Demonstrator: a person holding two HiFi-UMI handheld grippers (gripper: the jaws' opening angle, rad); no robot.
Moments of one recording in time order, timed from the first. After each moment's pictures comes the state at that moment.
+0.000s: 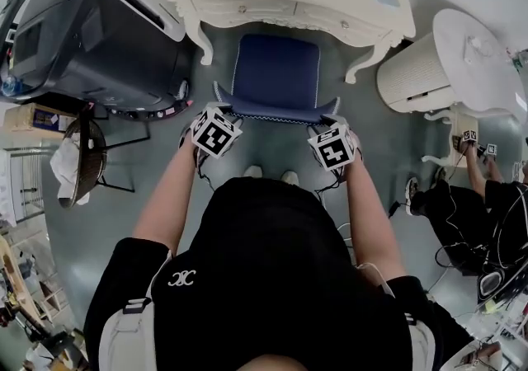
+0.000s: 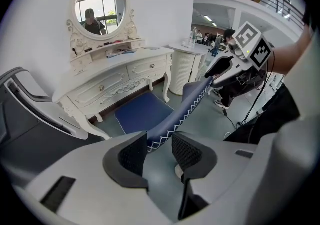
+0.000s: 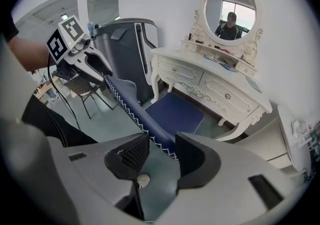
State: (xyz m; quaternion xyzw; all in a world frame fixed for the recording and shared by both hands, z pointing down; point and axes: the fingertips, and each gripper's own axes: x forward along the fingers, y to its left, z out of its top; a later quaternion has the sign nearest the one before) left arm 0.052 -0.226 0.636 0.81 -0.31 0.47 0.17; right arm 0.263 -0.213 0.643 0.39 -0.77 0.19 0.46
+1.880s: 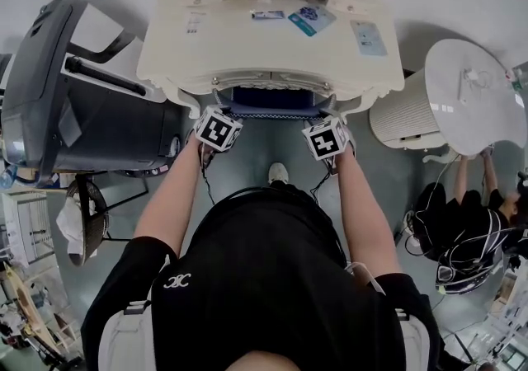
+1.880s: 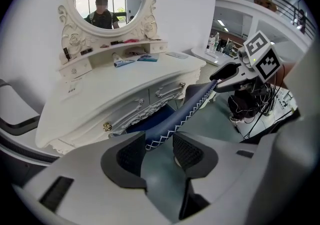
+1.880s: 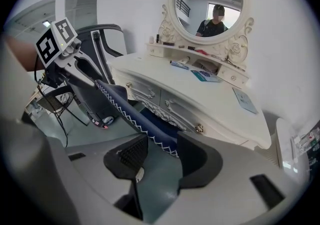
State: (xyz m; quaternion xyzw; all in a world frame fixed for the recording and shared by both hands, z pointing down) left arm 0.120 -0.496 0.634 0.80 -0.35 0.45 0.20; right arm 0.336 -0.485 0.641 0.45 -0.76 0.19 0.43
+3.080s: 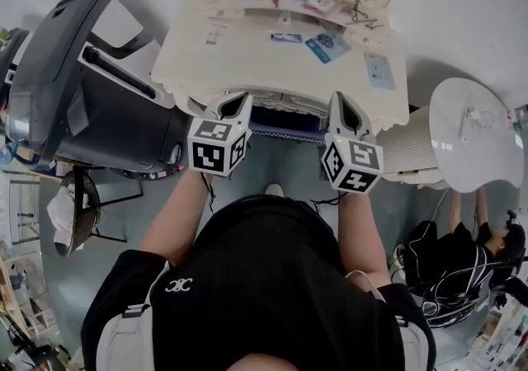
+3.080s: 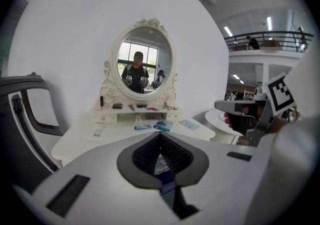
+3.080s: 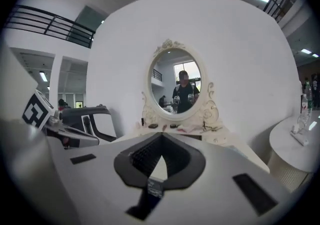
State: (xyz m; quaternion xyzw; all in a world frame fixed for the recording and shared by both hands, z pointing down) left arm 0.136 -0.525 0.437 0.83 -0.51 0.15 0.15; right arm 0.321 -0.533 0.399 0.59 -0.80 0.09 0.05
